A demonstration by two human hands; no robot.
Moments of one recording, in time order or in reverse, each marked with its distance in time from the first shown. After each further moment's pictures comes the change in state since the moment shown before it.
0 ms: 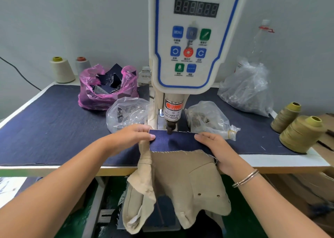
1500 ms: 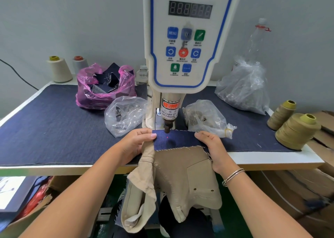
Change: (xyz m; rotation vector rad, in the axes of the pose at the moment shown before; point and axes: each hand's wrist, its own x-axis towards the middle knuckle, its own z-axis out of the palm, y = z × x) left_hand 0.022 -0.039 0.022 -0.564 0.070 0.034; right_hand 0.011 0.022 -0.005 0.105 0.094 -0.067
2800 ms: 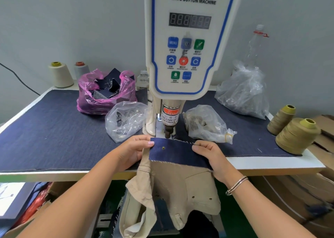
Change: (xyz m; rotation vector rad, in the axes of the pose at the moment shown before) left_hand -0.008 0.006 -0.002 0.020 -0.027 -0.009; right_hand -0.013 -0.003 0.003 -0.133 -0.168 -0.074
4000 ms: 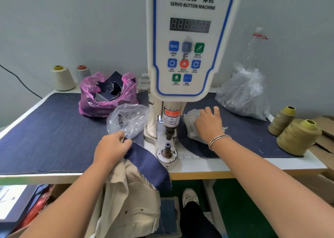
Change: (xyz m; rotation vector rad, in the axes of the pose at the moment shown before) left_hand -0.002 -0.012 -0.050 1.132 0.854 0.171; right_hand 0.104 -0.020 -0.022 -2.111 0.329 -0.018
